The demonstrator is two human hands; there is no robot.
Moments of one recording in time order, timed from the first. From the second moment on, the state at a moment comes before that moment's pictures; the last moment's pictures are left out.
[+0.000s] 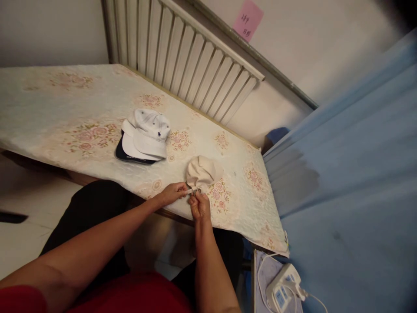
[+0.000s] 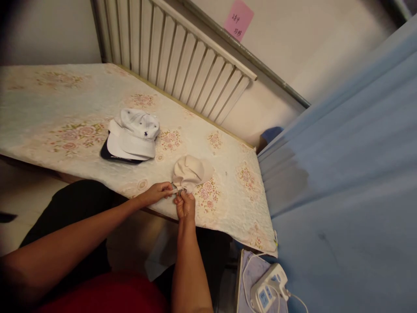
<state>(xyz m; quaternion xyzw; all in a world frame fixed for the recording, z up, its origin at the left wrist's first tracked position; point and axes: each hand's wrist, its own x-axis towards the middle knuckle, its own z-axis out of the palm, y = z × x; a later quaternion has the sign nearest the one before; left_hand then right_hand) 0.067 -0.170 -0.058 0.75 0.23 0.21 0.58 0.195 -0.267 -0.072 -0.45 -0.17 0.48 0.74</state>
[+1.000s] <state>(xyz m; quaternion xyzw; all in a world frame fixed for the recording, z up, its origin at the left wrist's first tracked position) 0.085 -0.185 -0.065 0.75 0.38 0.27 0.48 0.190 -0.268 -0.077 -0.41 -0.20 0.48 0.75</state>
